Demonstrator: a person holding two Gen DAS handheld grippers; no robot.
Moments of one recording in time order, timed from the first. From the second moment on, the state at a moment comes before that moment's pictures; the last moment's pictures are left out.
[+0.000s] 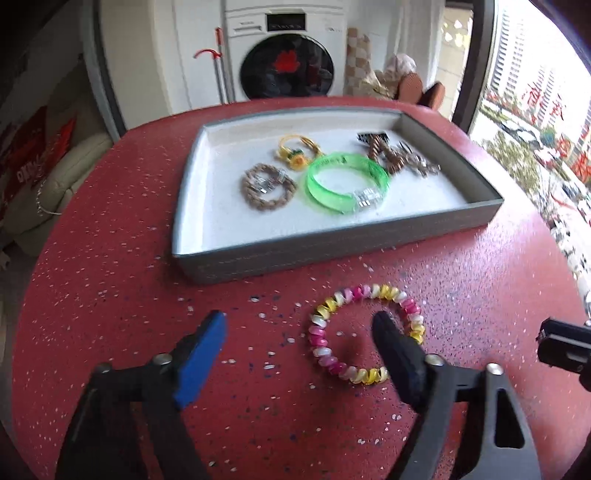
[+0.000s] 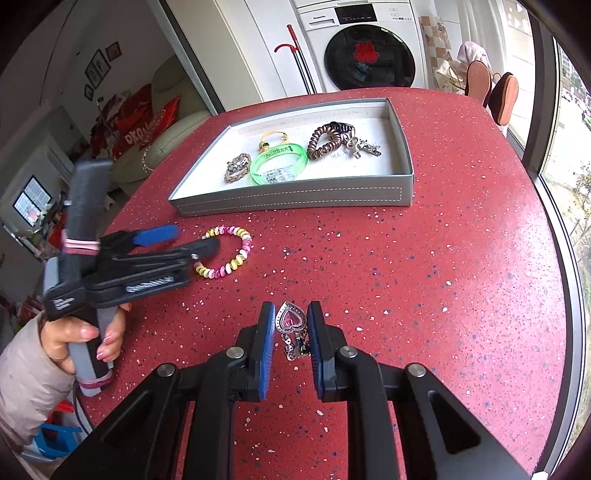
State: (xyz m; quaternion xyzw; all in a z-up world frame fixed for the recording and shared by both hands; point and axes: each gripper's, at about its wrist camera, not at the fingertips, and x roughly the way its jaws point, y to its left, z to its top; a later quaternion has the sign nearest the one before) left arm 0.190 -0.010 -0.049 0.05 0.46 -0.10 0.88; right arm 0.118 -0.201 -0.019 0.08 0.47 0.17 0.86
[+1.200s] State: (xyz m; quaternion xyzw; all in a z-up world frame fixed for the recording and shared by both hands) left arm 0.222 0.015 0.026 -0.02 0.39 -0.12 0.91; right arm 0.207 -0.206 0.040 0.07 0.43 0.15 0.89
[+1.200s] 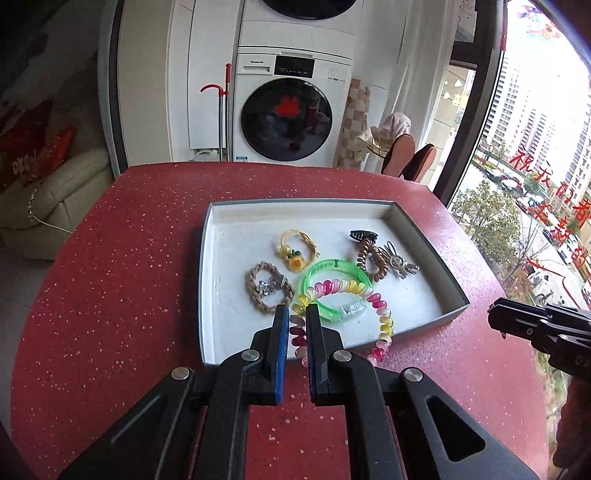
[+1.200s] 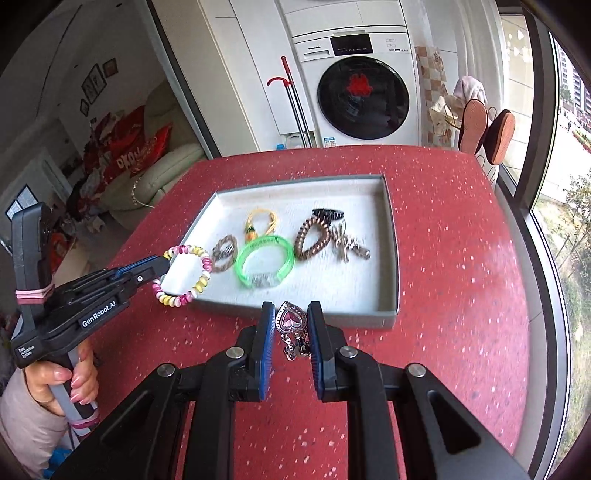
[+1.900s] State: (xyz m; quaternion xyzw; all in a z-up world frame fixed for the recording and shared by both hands) left arm 0.284 0.001 -0.036 0.01 0.47 -0.09 0.88; right arm 0.286 -0.212 -0.023 0.09 0.50 0.12 0.85
